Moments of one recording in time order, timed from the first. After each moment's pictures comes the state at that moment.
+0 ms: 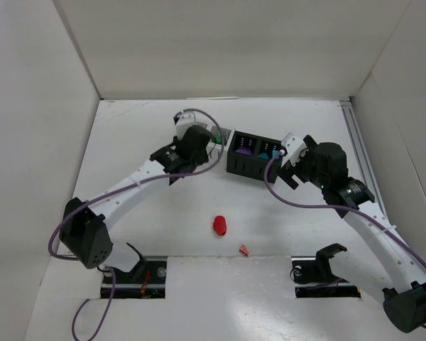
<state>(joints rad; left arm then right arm) -0.74 1.41 1.16 -0.56 -0.51 -0.73 0.38 0.90 0.86 -0.43 -0.04 -0.58</state>
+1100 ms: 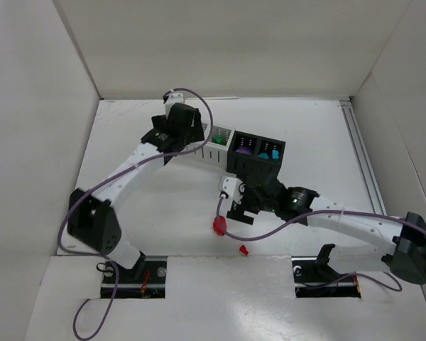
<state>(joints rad) -0.52 1.57 1.36 -0.47 -0.45 -0.46 0.98 1.18 0.85 -0.36 0.03 -0.44</state>
